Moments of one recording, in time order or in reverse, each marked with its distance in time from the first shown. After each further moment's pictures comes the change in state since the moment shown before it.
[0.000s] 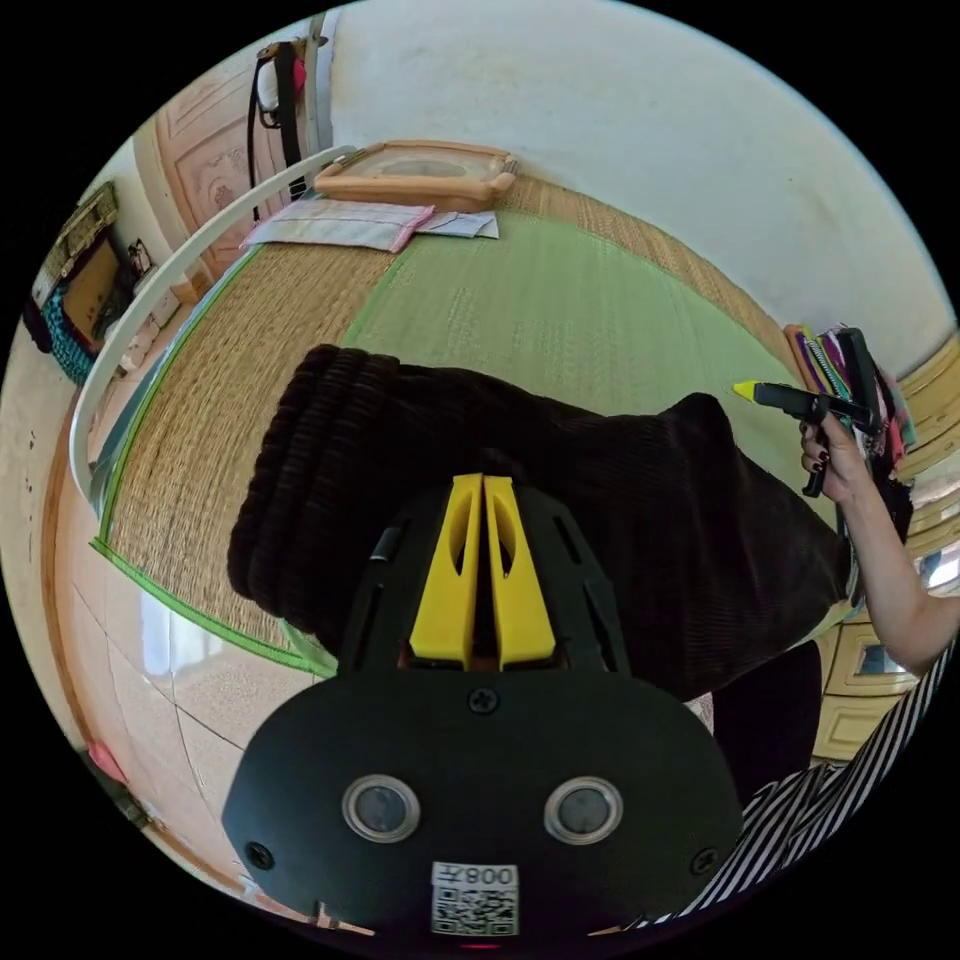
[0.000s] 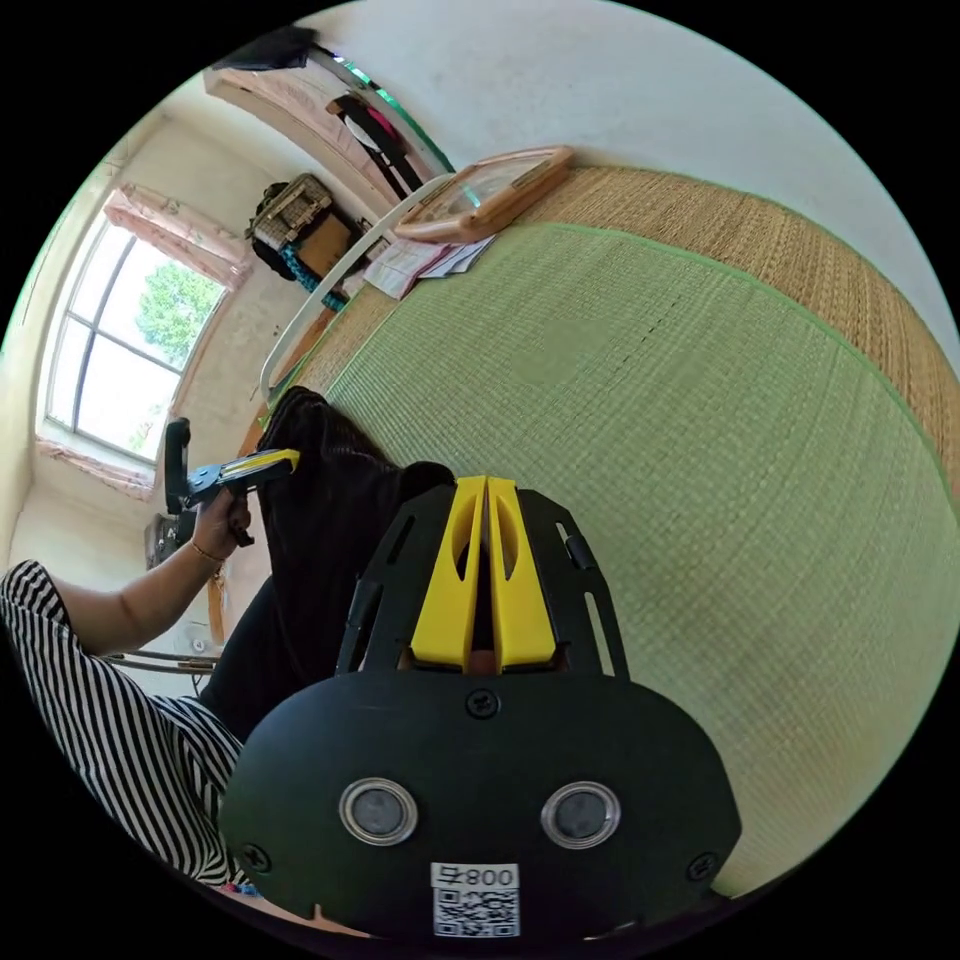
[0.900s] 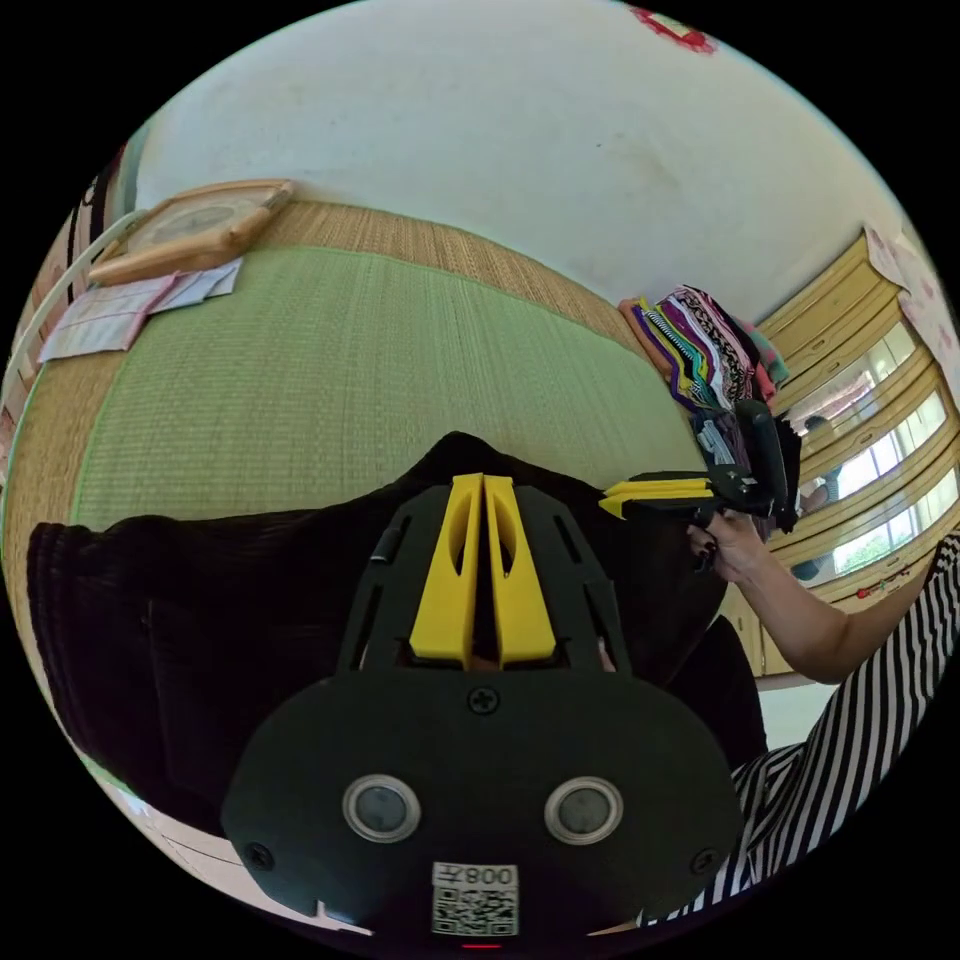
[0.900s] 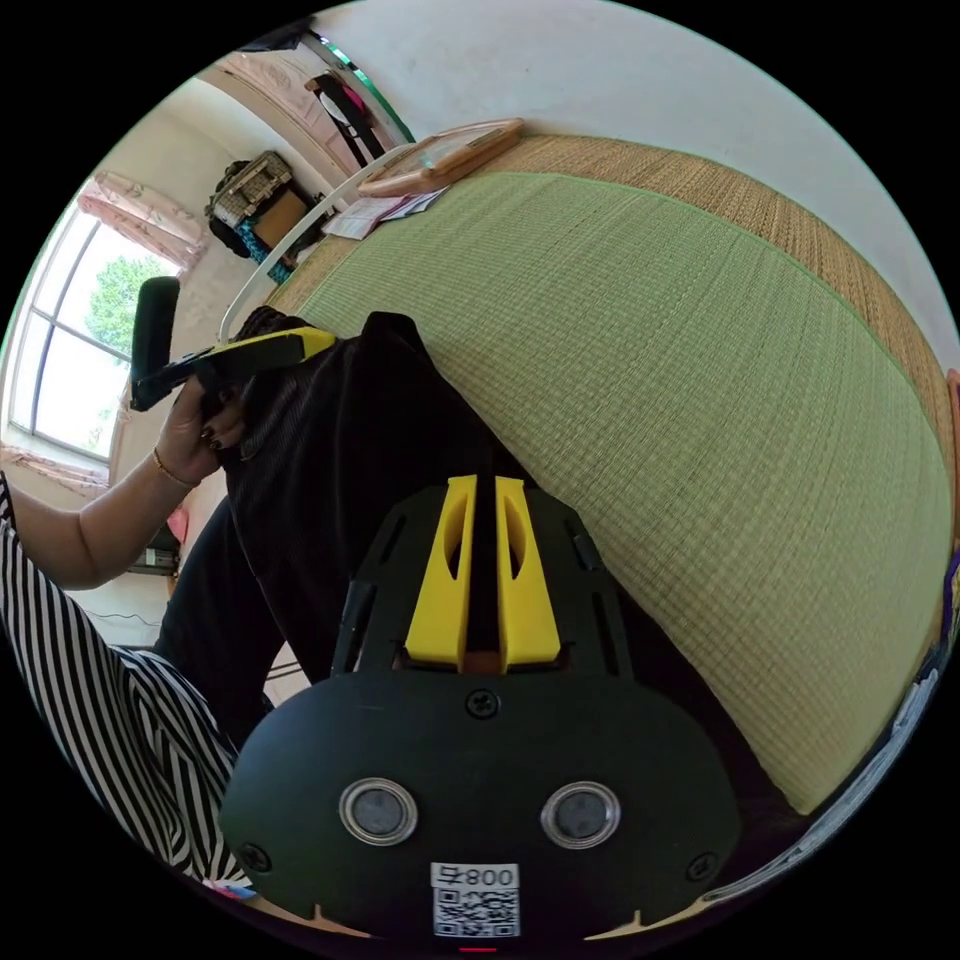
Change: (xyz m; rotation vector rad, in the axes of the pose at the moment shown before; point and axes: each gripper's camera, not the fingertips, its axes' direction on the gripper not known) left arm 0.119 -0.076 0.063 0.026 0.383 0.200; right arm 0.012 0.120 -0.061 -0.056 0.152 0.047
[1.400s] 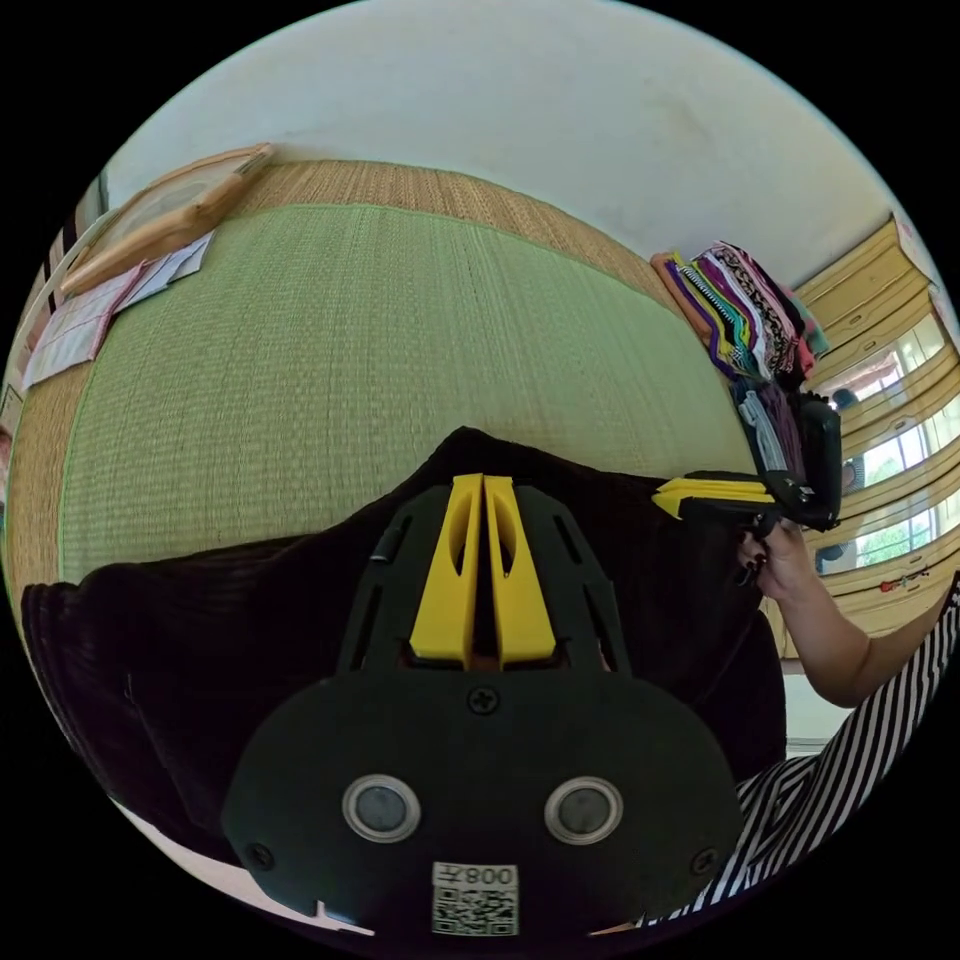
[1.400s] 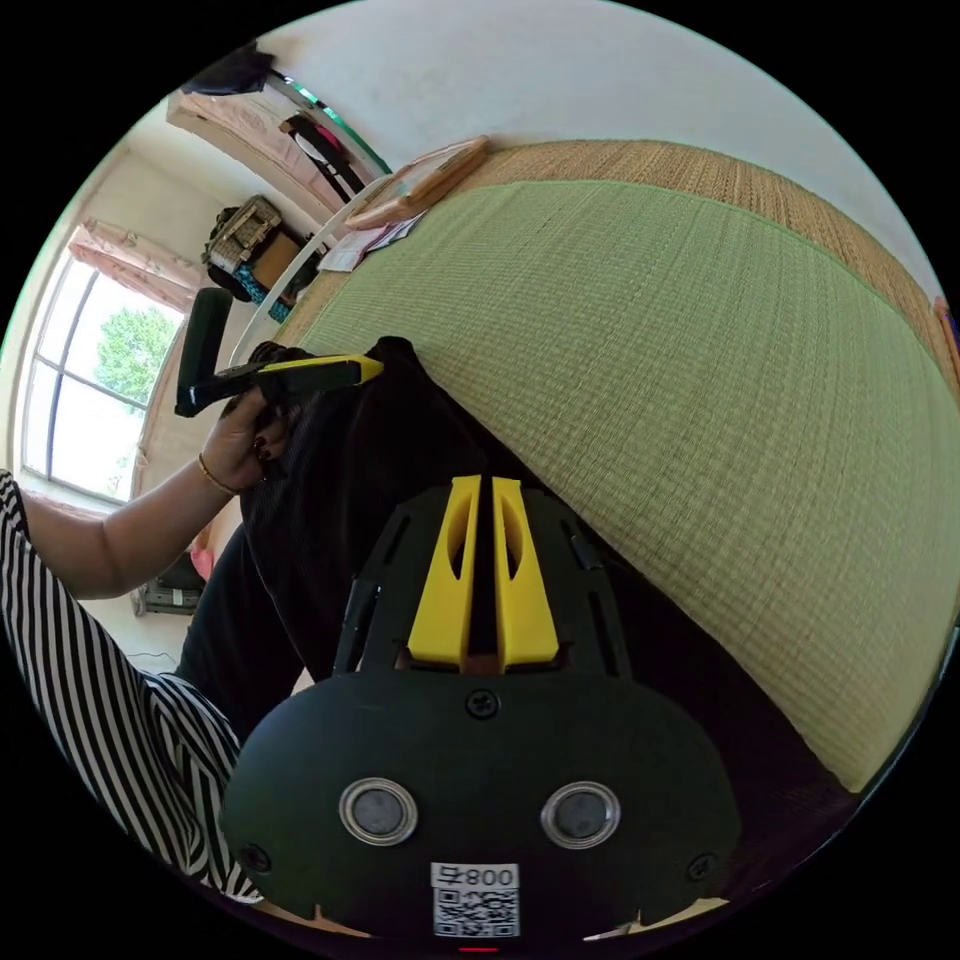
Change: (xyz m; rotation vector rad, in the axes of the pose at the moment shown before) left arm -0.001 -0.050 0.061 -0.112 -0.098 0.028; right arm 0.029 0.038 -0.033 0.071 -0.082 0.116
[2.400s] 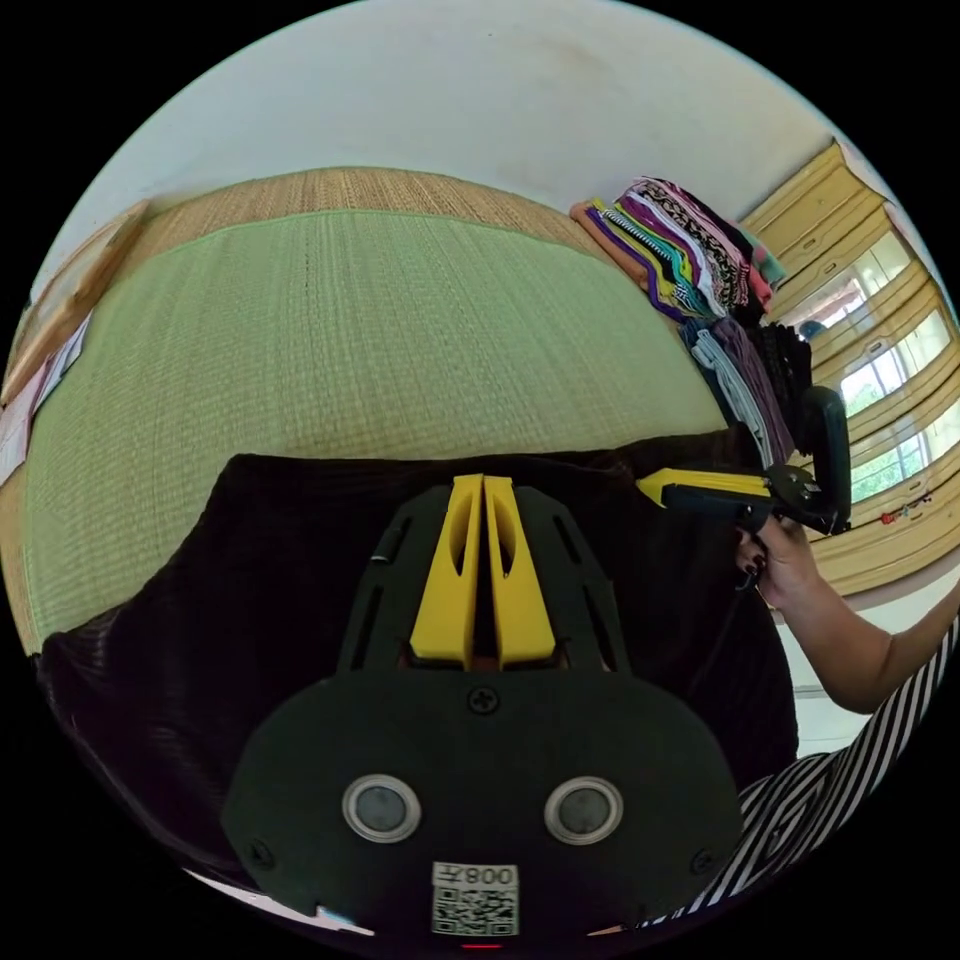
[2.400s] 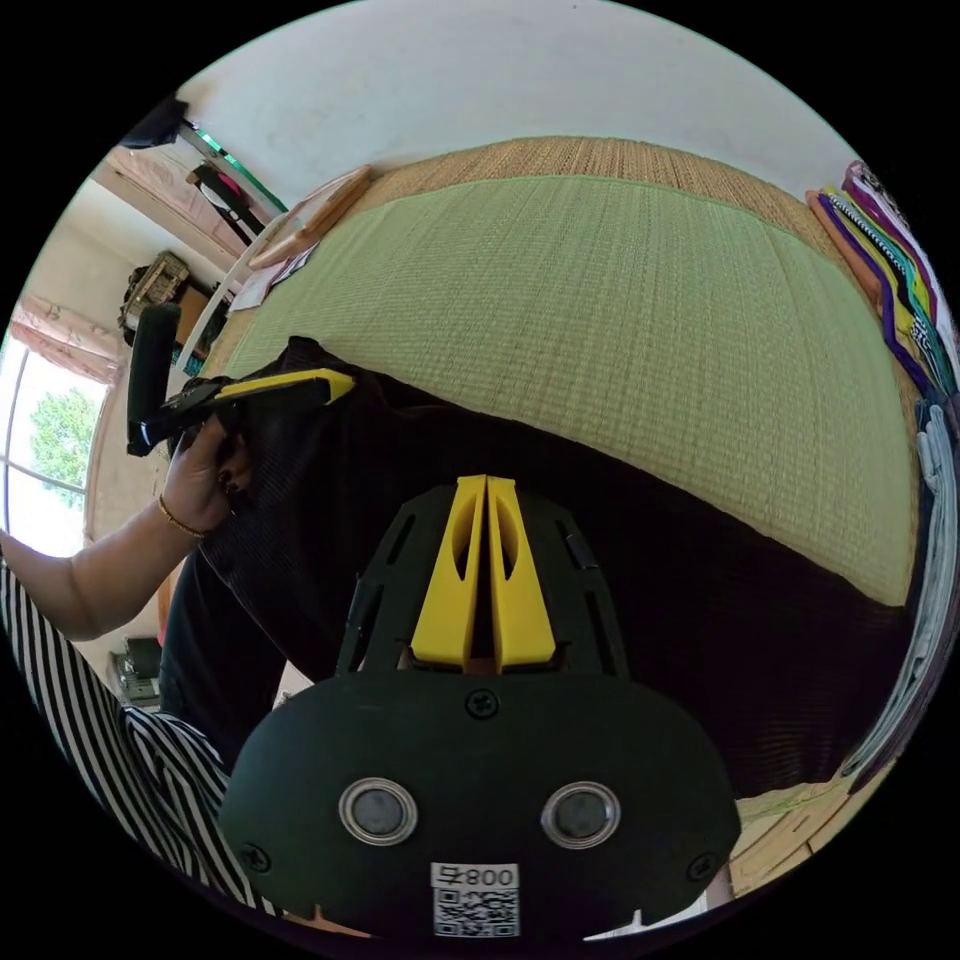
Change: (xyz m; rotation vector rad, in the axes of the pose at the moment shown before) left arm 0.105 -0.046 0.049 -0.025 0.040 0.145; right arm 0.011 0.106 -0.074 0.062 0.173 0.231
